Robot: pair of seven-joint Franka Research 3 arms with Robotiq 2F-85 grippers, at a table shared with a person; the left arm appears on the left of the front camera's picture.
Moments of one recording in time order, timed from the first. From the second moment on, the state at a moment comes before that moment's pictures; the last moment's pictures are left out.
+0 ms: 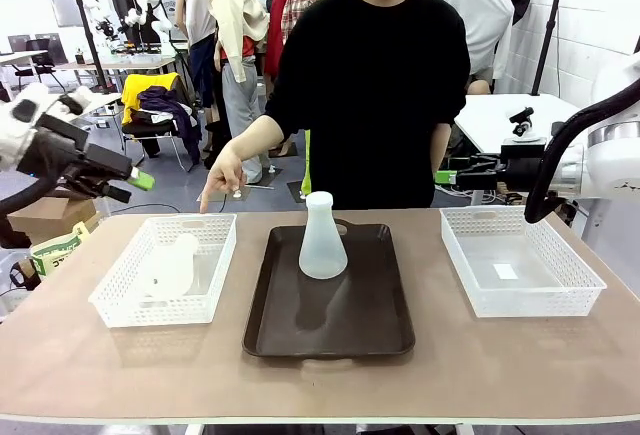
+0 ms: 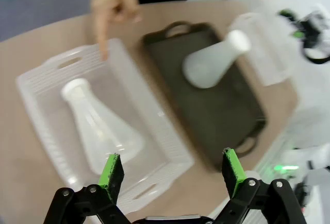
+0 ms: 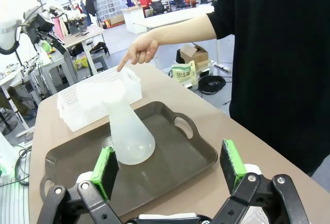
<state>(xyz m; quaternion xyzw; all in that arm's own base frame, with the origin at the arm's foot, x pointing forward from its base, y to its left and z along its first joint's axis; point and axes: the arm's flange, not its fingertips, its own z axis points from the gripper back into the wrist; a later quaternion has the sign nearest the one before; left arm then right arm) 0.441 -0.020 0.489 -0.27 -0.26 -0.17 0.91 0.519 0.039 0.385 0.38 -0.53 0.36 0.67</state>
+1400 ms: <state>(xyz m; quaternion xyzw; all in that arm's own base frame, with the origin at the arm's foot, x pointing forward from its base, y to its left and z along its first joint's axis) 0.589 -0.089 0.398 -0.01 -0.07 -0.08 0.99 0.519 0.039 0.386 0.38 -0.53 0.36 0.67</state>
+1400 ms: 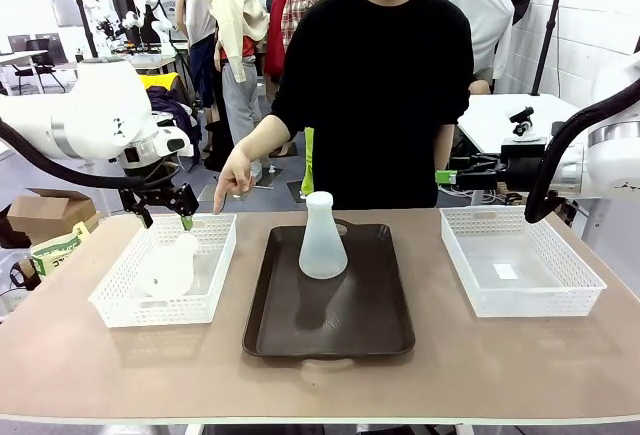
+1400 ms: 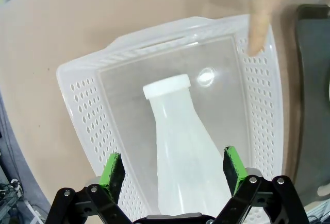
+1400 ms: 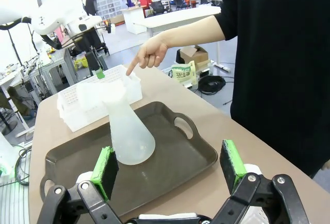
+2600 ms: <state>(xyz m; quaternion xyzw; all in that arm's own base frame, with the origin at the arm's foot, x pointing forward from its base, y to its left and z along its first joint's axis) 0.627 -0.100 0.335 -0.01 -0.07 -0.03 1.00 0.519 0.039 0.386 0.38 -0.53 0.36 0.67</state>
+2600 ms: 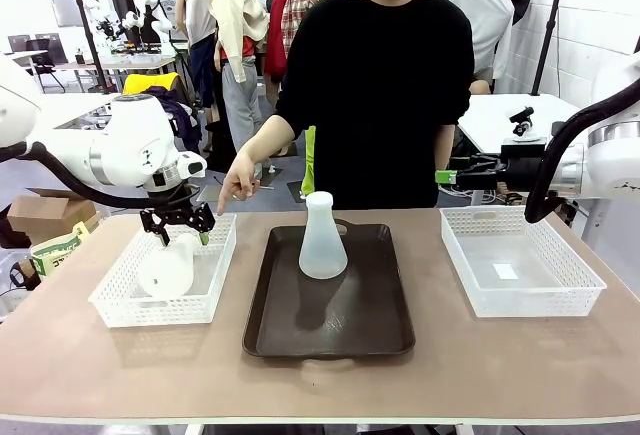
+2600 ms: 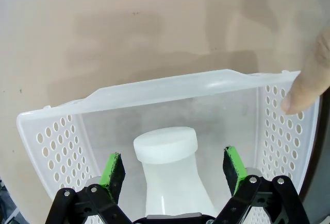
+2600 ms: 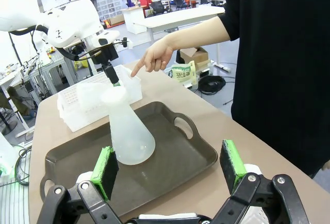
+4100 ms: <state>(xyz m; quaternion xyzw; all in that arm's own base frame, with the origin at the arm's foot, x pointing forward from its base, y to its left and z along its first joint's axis) 0.625 -0.096 0.332 -0.01 -0.05 -0.01 1.00 0.519 0.039 0.386 0.38 -0.53 0.36 0.67</state>
